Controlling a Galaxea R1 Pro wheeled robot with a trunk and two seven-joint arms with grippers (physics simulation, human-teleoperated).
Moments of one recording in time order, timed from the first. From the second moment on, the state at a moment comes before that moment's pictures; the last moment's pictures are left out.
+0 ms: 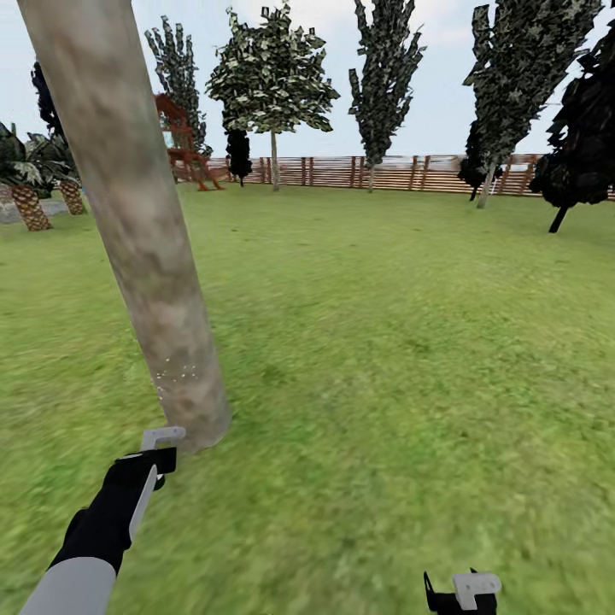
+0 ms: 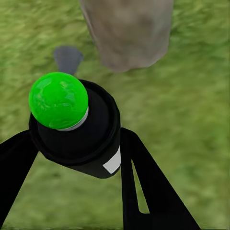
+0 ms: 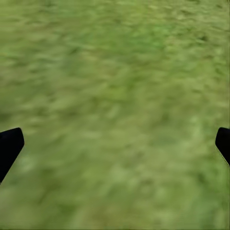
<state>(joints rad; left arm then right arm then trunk) -0.54 0.05 0.23 -0.96 -0.11 0.59 0.10 -0.33 -0.06 -0.34 -0.18 0.44 -0.60 -0.10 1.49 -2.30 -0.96</state>
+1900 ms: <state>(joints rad) -0.77 0.17 0.05 -1.01 -0.10 0.74 -0.15 -0.33 -0.06 -0.34 -0.18 0.44 -0.60 -0.10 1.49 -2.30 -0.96</state>
